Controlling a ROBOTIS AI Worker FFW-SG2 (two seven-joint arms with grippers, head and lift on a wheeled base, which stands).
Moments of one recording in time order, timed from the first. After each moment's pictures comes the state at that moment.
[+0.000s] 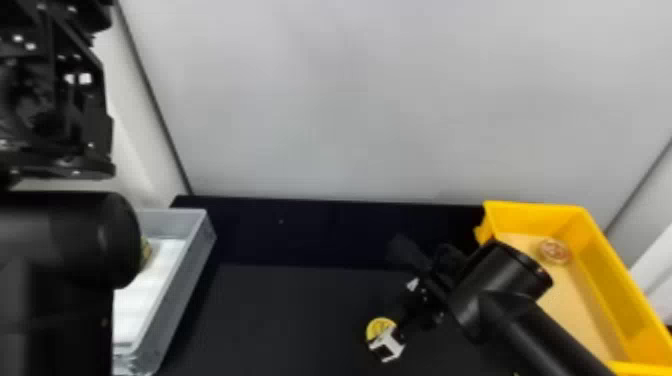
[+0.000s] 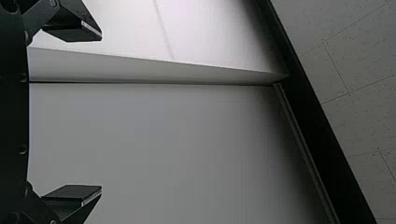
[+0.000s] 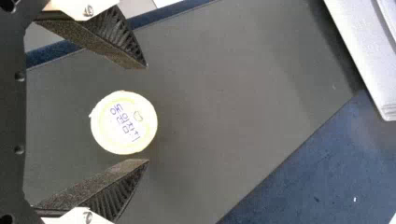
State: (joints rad) left arm -0.26 0.07 0.05 -2.22 -0.23 0.15 0.17; right arm -0.49 -0.15 0.59 -1.07 0.30 0.77 0.90
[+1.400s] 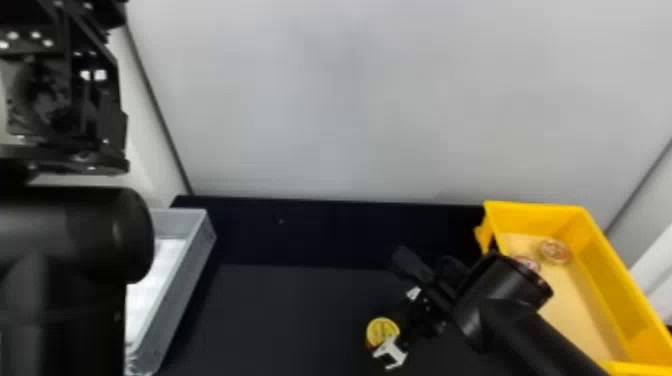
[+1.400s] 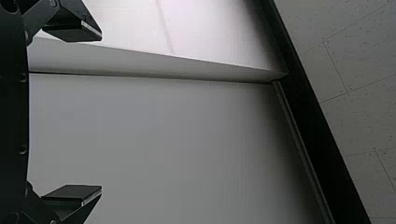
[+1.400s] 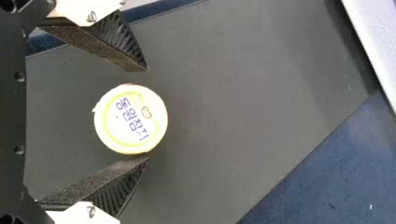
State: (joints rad) left arm -0.27 0.06 0.03 -2.20 -0.23 0.14 0.17; right arm -0.52 -0.12 0.58 -0.88 0.30 0.61 0.87
